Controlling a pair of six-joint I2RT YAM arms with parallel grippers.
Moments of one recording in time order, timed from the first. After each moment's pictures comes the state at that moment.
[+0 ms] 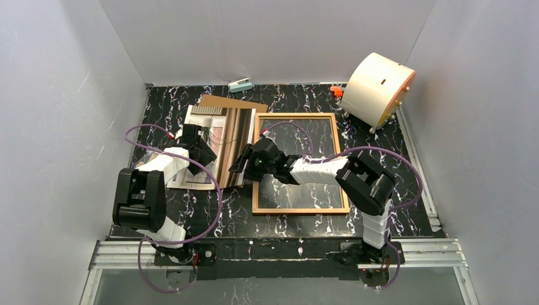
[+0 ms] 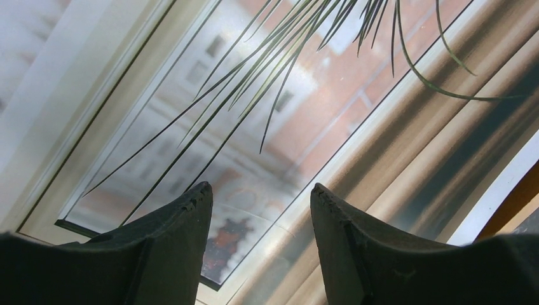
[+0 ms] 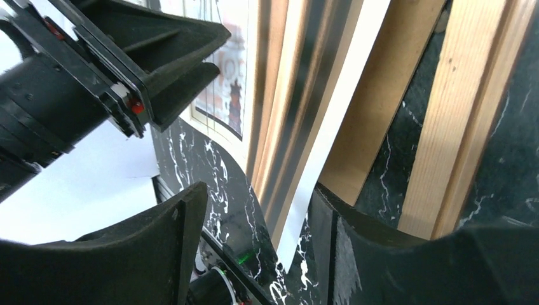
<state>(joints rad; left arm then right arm) -0.11 1.54 0.84 -0.37 -0.15 -0.76 0.99 1.91 1.15 0.14 -0.06 1.20</state>
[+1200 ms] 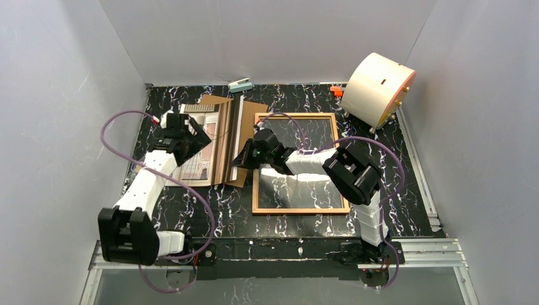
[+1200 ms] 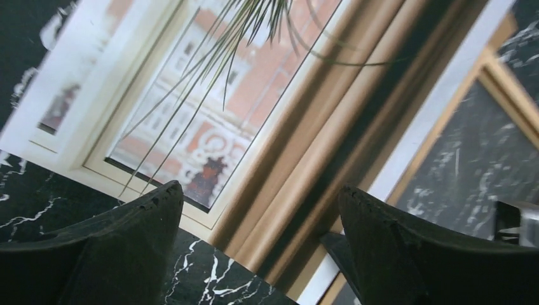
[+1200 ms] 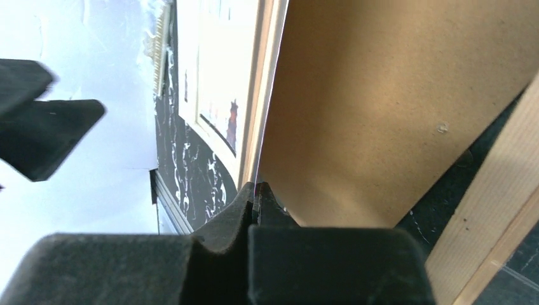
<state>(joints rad) -0.10 1.31 0.96 -0.58 -0.17 -0.70 0.90 2.06 1.25 0.29 -0.22 1.07</state>
